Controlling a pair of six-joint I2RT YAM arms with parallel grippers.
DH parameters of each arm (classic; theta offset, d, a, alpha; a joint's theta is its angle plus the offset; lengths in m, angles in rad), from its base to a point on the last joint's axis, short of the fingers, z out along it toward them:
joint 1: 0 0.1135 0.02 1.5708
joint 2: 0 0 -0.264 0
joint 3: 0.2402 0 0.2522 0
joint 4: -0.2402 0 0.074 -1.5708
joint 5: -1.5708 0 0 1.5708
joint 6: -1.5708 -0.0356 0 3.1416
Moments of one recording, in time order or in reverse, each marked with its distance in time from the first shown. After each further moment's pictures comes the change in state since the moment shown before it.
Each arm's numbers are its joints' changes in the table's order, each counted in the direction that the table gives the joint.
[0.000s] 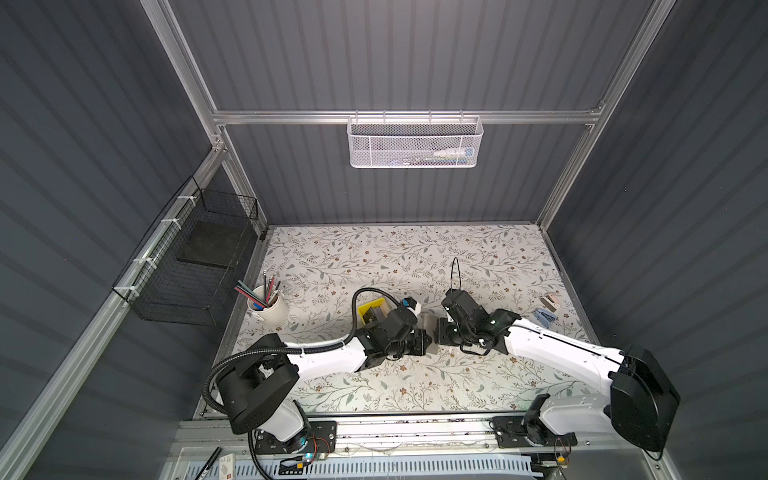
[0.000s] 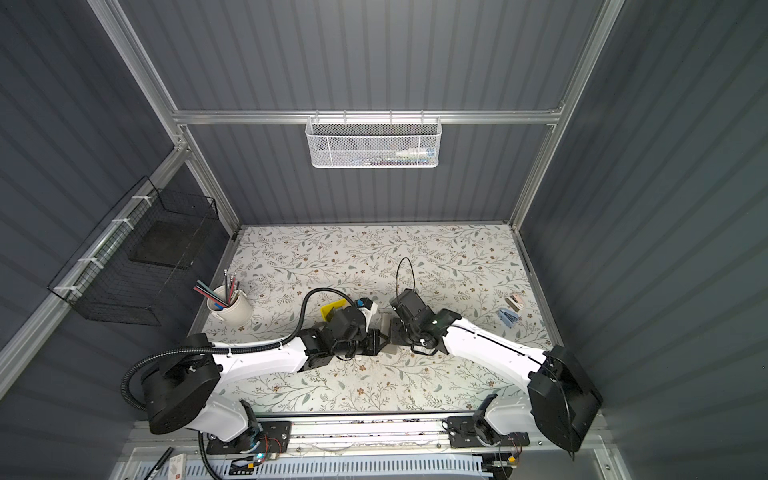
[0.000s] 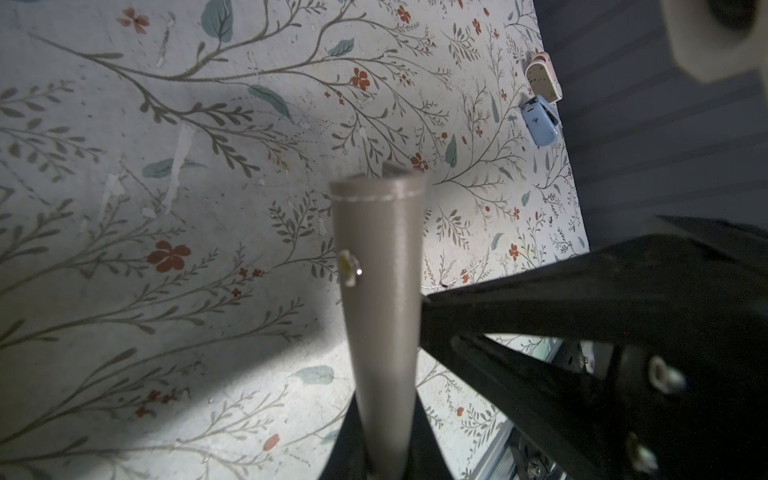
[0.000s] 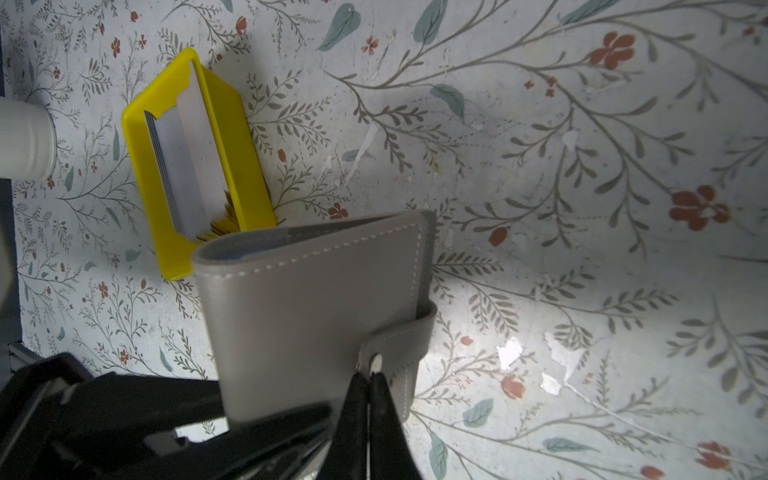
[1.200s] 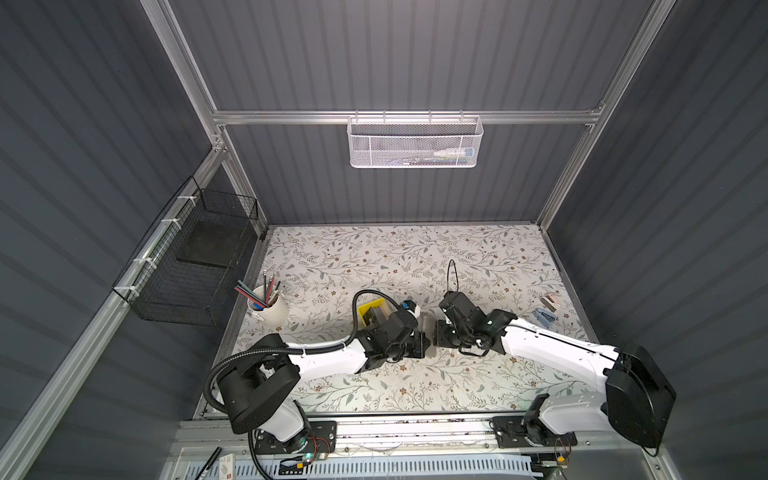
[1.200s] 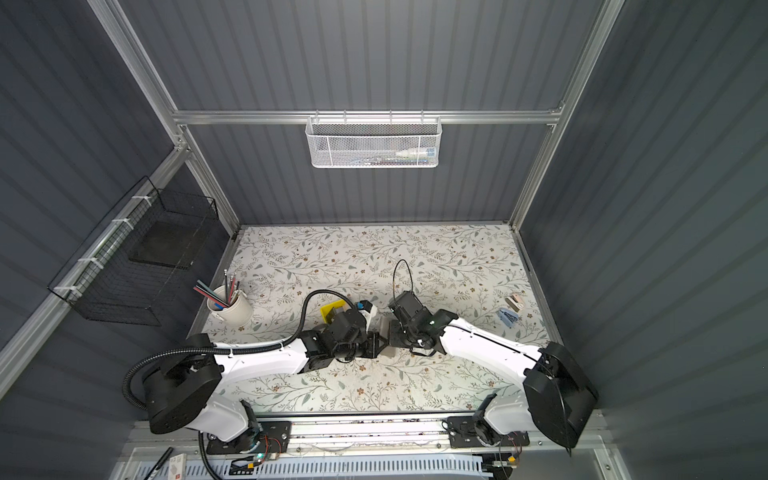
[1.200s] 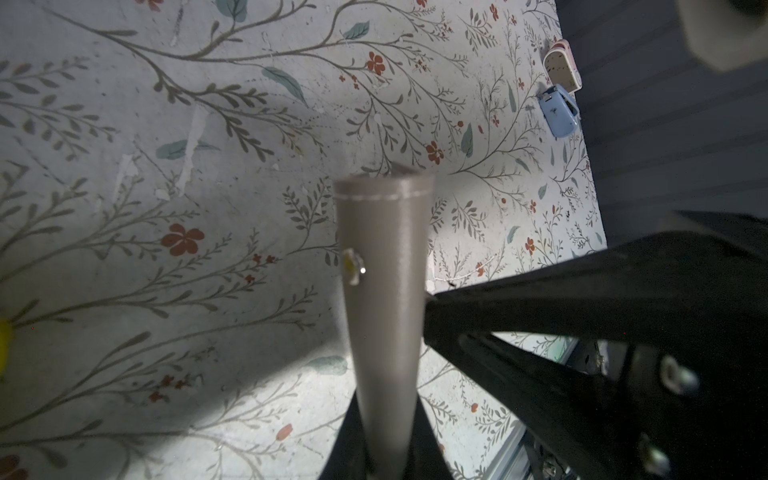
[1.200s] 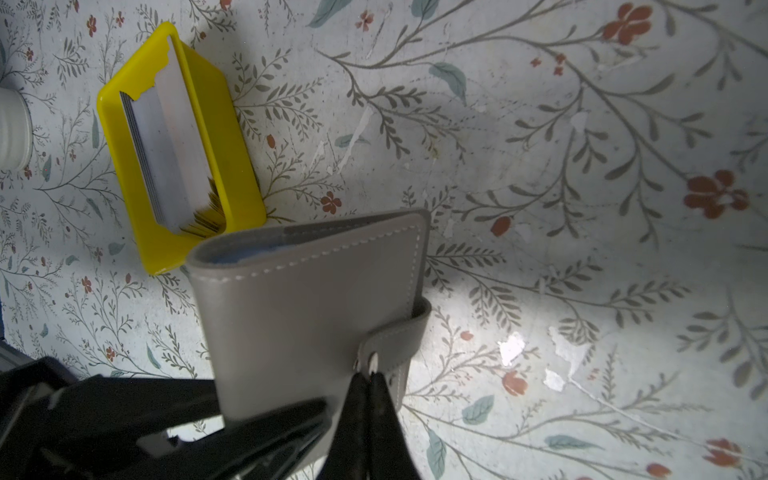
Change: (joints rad) left arm 0.000 -0.001 -0.016 -0.010 0.024 0.000; right arm 0.011 -0.019 0.000 -0.008 -0.001 -0.006
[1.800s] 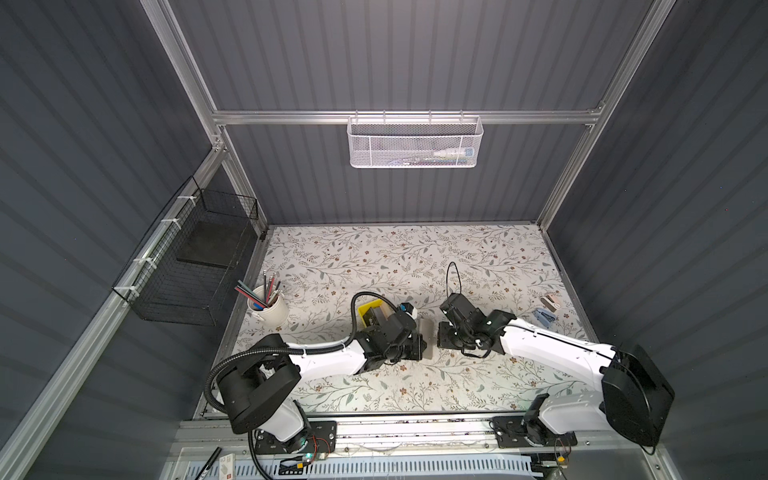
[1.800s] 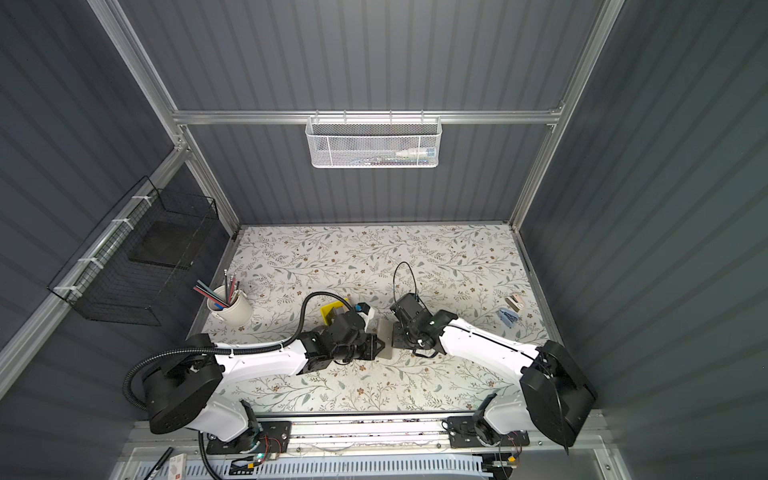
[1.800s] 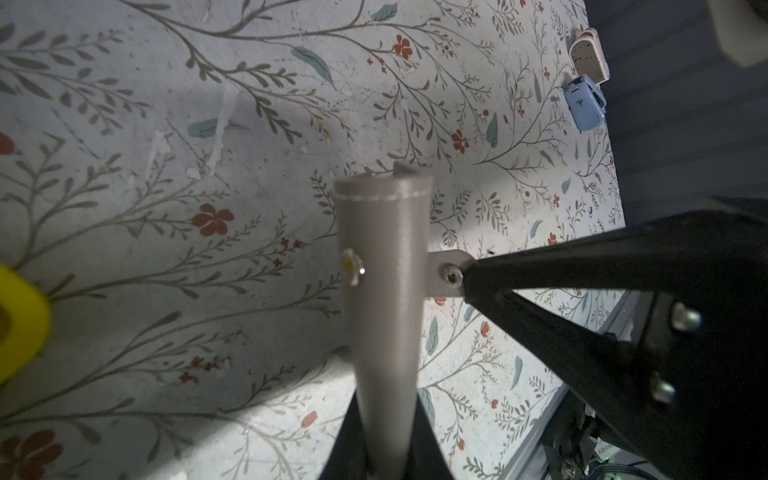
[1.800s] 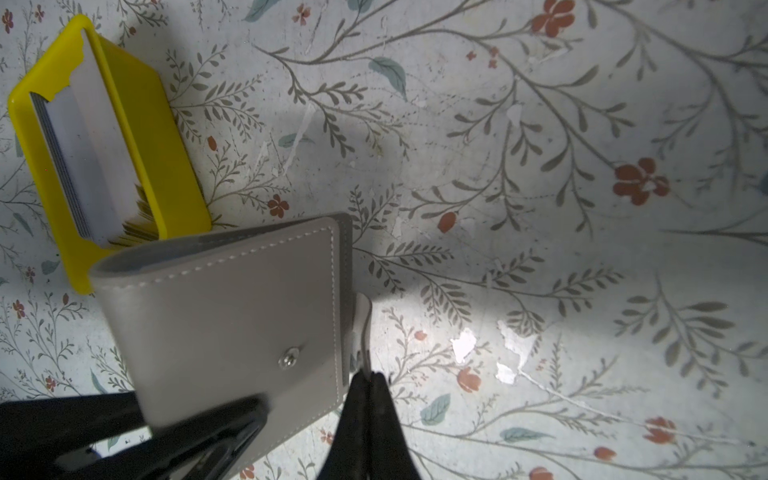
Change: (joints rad) left arm 0.000 0.000 -0.017 -0.017 0.011 0.002; right arm -0.008 -0.012 -0.018 -0.029 -0.053 -0.002
